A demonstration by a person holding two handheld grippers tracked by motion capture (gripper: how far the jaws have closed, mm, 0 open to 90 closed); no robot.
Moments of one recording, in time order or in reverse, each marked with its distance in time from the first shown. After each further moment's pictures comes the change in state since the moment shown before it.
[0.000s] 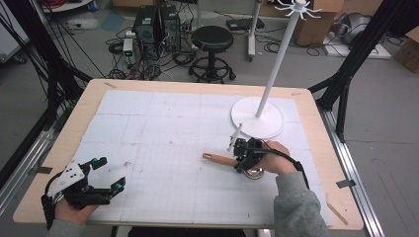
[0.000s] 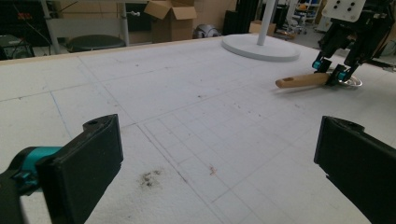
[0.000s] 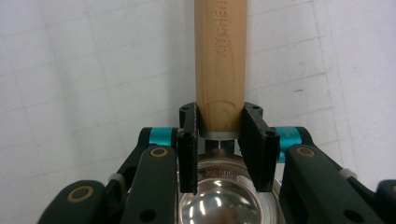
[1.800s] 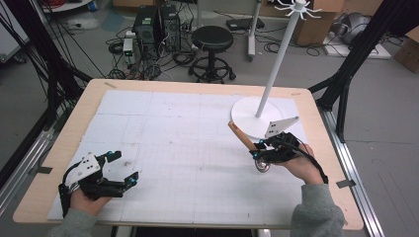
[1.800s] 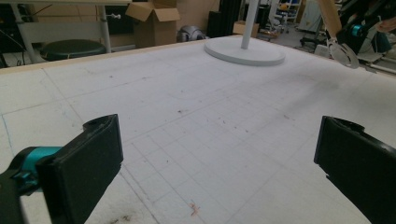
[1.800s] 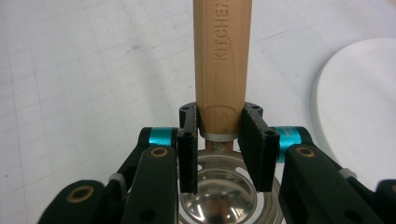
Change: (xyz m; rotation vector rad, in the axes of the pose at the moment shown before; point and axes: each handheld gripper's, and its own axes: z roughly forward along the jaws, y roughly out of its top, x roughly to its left) left arm -0.006 0.008 0.035 0.000 -0.072 0.020; right arm 0.005 -0.071 -0.071 -0.494 -0.107 0.198
